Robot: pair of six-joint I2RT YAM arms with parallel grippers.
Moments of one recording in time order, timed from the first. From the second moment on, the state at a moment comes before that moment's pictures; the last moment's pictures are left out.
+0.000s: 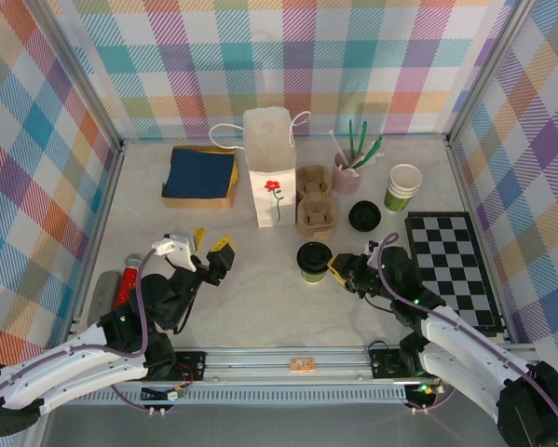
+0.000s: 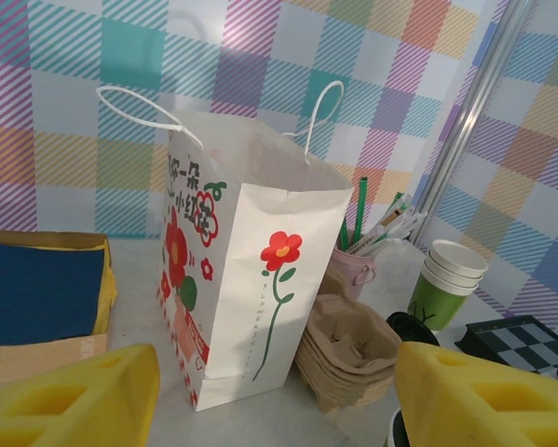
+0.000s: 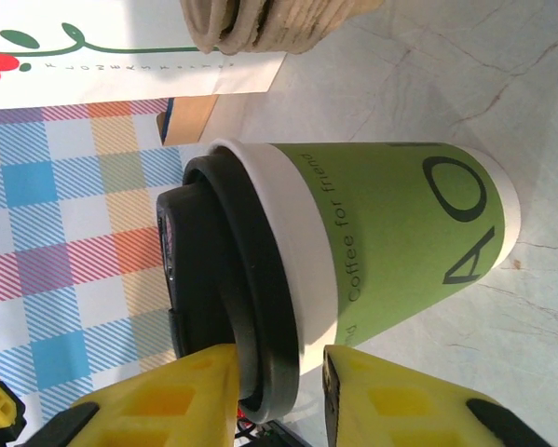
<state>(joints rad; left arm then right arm) -1.06 0.46 0.49 -0.01 -0.67 -0.24 0.52 0.77 0.26 0.06 -0.39 1.35</state>
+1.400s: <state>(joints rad) -0.91 0.97 0.56 -0.06 0.06 -0.79 0.40 1.06 0.95 -0.72 -0.50 0.64</state>
